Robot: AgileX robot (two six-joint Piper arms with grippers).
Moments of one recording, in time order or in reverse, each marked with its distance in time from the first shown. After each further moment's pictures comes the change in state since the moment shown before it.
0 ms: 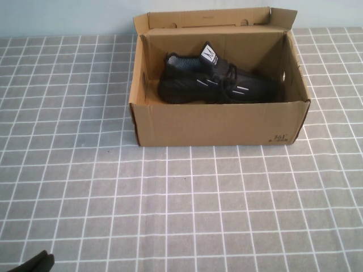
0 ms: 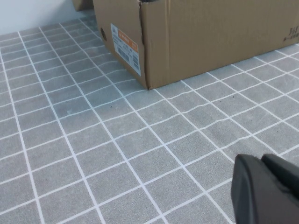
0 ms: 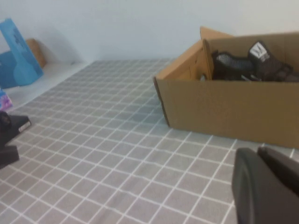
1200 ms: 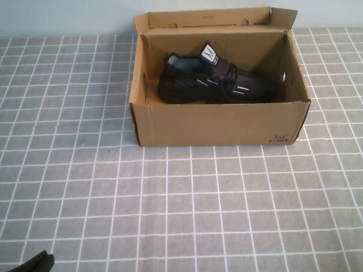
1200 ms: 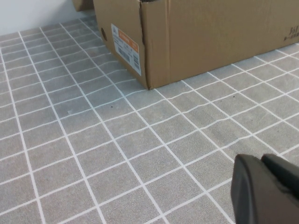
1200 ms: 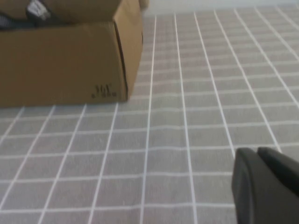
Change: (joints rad) right arm -0.514 -0.009 0.301 -0.155 -0.149 -0.002; left arm 0.000 0.000 0.000 0.000 0.001 0.002
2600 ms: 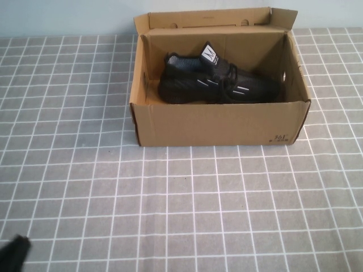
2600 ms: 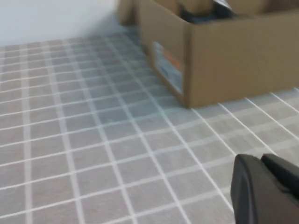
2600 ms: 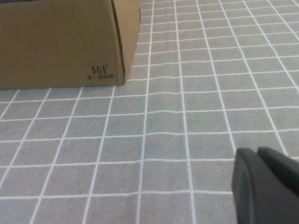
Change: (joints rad) right arm 0.000 0.000 0.000 -0.013 0.067 0.000; left arm 0.160 0.000 0.000 -0.051 -0.073 -0.026
